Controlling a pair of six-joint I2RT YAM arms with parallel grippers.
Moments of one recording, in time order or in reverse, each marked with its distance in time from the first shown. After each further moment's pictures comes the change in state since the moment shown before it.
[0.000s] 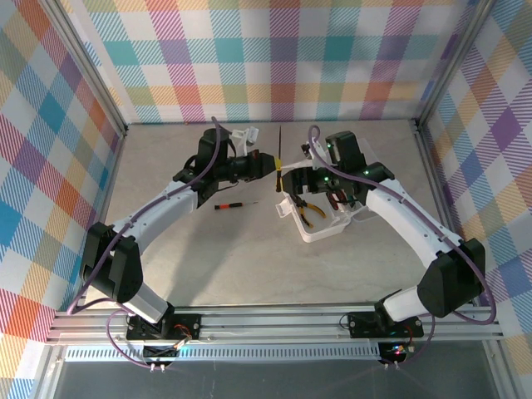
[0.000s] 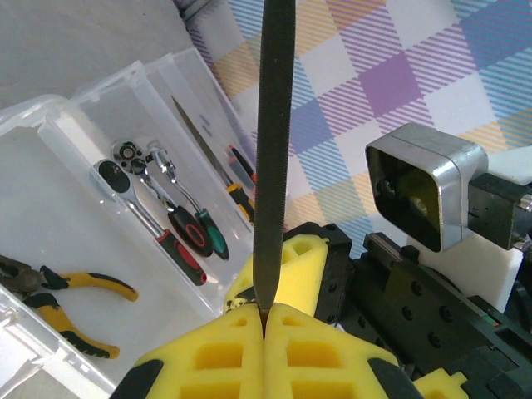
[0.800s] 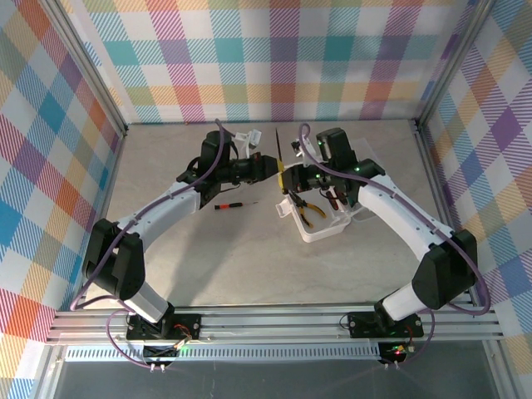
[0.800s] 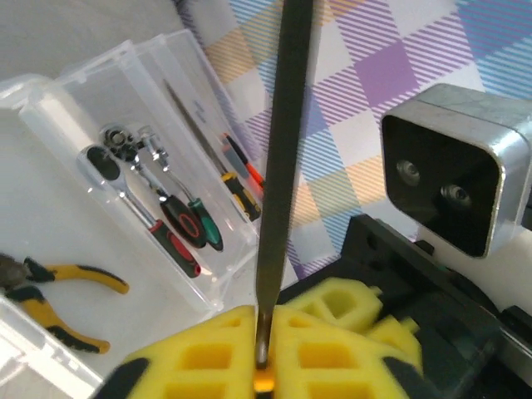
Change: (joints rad) left arm -0.005 0.024 -0.008 0.000 0.018 0.019; right arm 0.028 0.057 0.053 0.022 -0.011 -0.001
